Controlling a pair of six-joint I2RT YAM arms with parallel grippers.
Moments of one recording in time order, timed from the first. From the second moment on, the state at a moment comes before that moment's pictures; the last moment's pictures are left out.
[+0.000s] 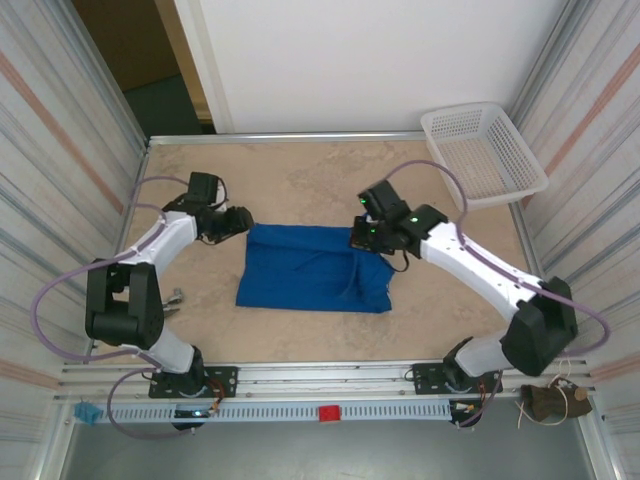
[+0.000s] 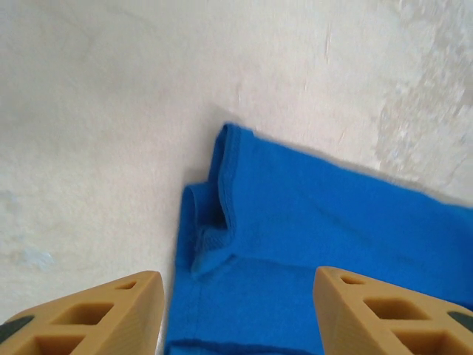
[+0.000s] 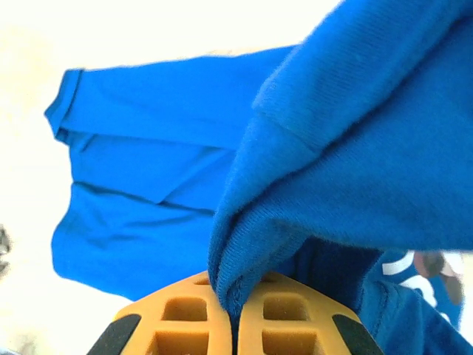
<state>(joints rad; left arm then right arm) -0.12 1.56 1.06 -0.53 0.24 -0.46 0.71 1.44 1.21 -0.75 -0.01 0.81</state>
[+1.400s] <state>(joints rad) -0.31 1.13 0.83 -0.53 0.42 -0.66 0.60 1.68 1.18 -0.56 -0.16 0.75</state>
